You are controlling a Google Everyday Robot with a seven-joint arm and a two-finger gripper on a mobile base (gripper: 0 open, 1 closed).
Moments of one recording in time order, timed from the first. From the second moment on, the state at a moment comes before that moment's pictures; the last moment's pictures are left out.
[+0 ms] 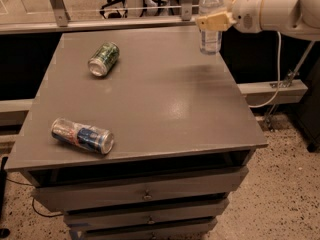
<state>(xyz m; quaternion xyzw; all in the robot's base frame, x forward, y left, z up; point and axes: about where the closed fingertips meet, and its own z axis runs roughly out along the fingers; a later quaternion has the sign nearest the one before) 0.728 -0.144 0.987 -0.41 0.68 0.19 0.58</state>
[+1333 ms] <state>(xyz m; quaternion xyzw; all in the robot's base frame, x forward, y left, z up) 0.720 -0.012 0.980 -0.39 0.64 0.29 0.60</state>
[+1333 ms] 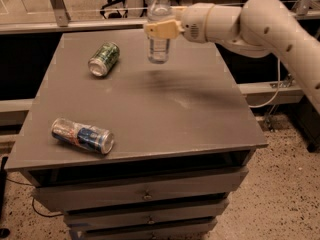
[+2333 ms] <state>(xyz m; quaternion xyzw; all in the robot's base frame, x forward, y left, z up) 0.753 0.065 0.943 -0.39 0.64 0.30 0.59</state>
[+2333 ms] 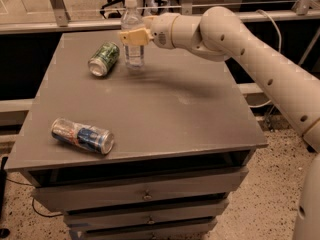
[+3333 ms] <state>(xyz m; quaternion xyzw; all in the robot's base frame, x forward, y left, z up) 0.763 0.083 0.926 -0.38 0.65 0.33 0.57</state>
